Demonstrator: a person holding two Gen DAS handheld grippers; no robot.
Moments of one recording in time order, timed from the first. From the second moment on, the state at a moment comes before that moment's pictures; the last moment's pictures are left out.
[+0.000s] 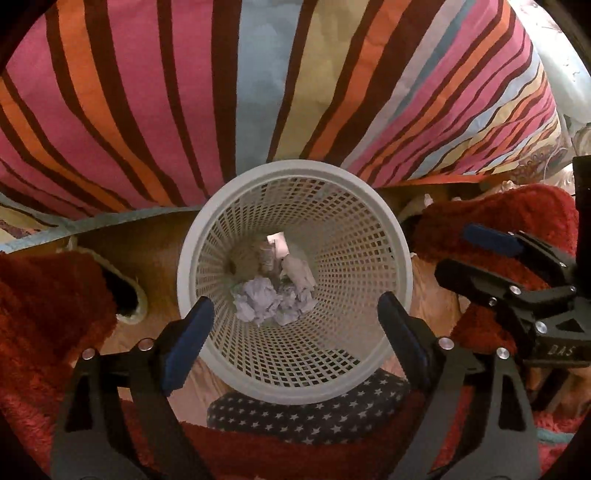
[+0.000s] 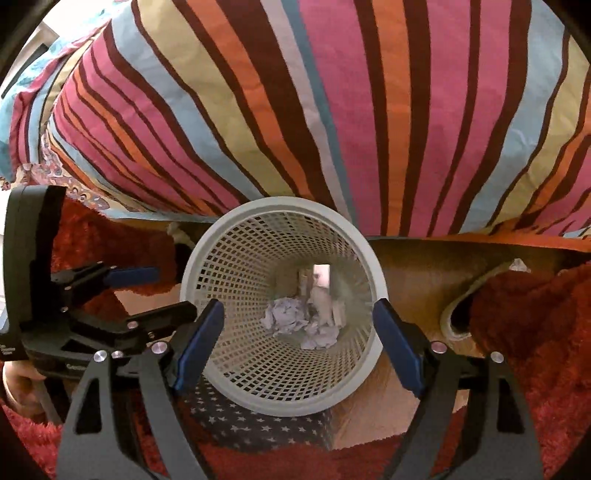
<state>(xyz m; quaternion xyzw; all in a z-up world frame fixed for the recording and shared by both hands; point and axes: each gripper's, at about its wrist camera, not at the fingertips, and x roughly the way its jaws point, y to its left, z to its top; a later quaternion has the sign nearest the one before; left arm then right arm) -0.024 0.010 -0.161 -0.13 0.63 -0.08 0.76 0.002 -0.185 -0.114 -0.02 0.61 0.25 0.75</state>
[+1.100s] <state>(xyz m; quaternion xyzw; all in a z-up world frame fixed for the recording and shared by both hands) 0.224 0.111 0.068 -0.17 0.37 -0.02 0.91 0.217 -0.217 0.100 0.01 0.30 0.16 0.94</state>
